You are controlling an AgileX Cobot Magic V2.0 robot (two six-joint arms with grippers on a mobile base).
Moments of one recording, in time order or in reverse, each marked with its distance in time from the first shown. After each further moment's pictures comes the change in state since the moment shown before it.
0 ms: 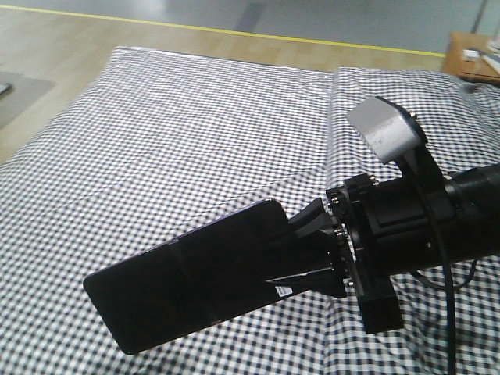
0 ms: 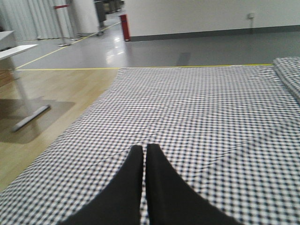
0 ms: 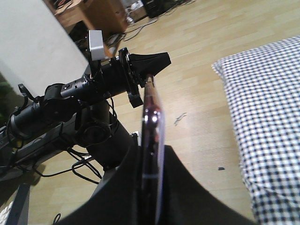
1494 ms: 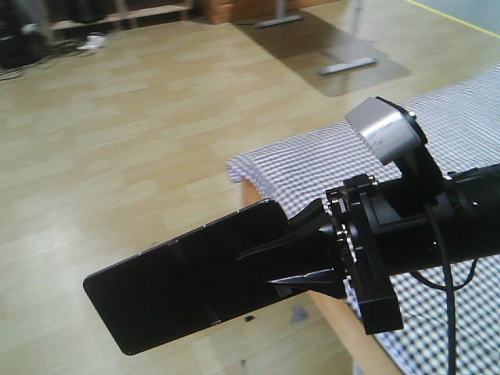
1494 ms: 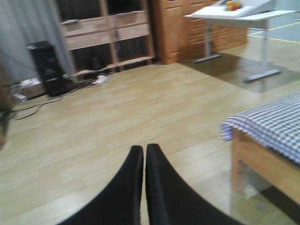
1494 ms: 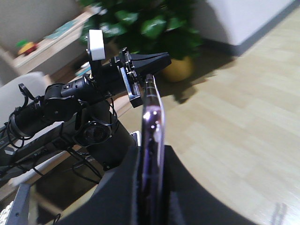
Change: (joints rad) left arm 0.000 0.000 0.000 0.000 0.000 0.000; right arm 0.000 0.000 0.000 0.000 0.000 0.000
